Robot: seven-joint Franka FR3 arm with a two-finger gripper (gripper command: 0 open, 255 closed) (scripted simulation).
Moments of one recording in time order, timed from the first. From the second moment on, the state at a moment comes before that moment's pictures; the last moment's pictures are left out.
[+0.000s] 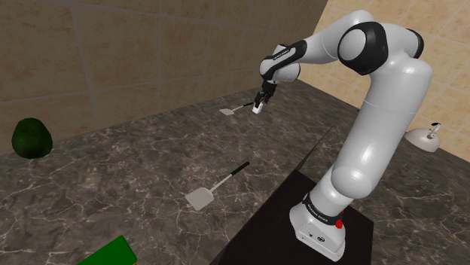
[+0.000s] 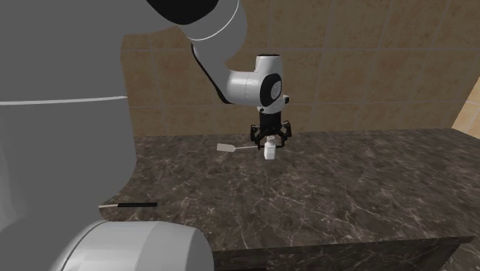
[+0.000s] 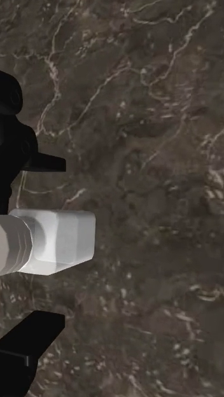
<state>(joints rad) -0.10 0.22 -0.49 -2.11 0.08 2.43 -0.57</state>
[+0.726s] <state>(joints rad) -0.10 0.22 -0.49 -2.11 0.08 2.43 -0.57</state>
